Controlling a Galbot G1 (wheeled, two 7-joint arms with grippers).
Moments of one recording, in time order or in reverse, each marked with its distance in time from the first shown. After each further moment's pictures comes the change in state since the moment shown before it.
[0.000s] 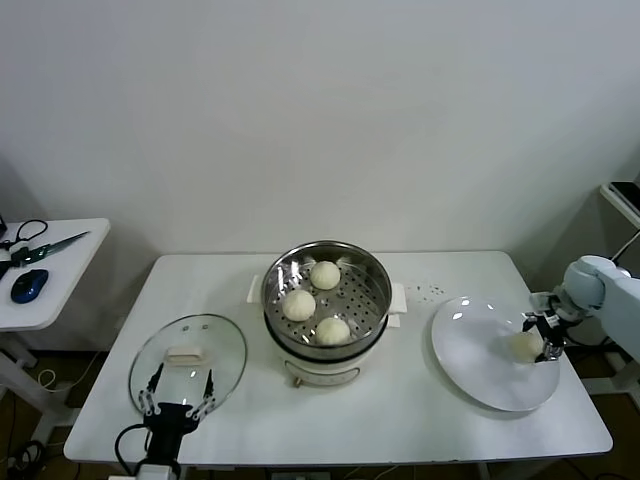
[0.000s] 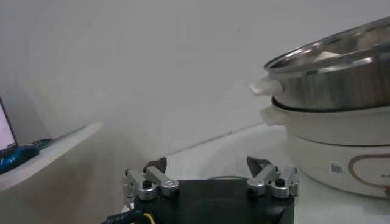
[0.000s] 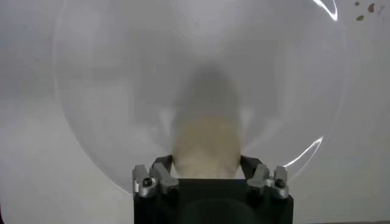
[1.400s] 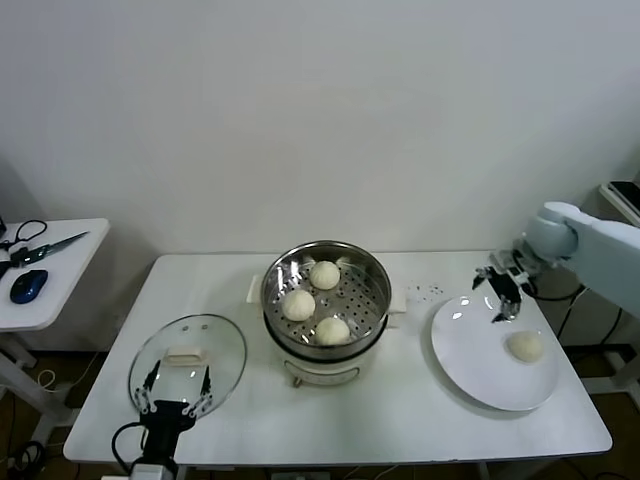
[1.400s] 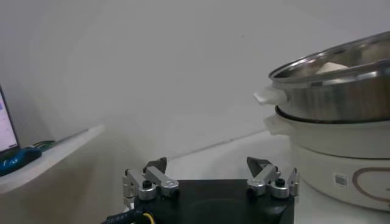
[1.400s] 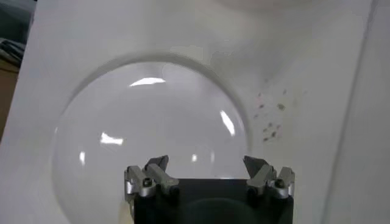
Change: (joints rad) left arm 0.004 0.007 -0.007 -0.009 -0.038 -0.012 0.002; right arm 0.307 -0.030 -0.314 0.277 0.167 -0.046 0.011
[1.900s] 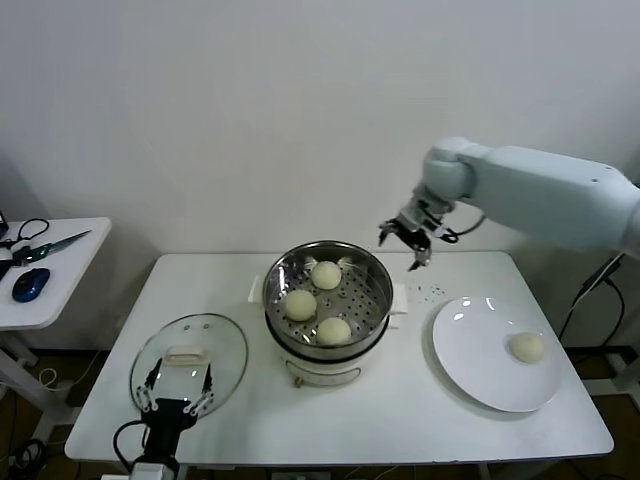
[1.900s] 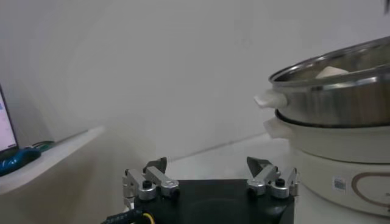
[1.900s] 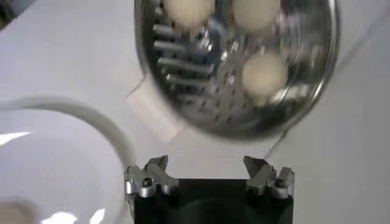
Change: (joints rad) left arm -0.006 0.011 0.008 -0.003 -0.016 -0.003 0.000; right arm 0.370 0.269 -0.262 0.066 0.153 0.069 0.016
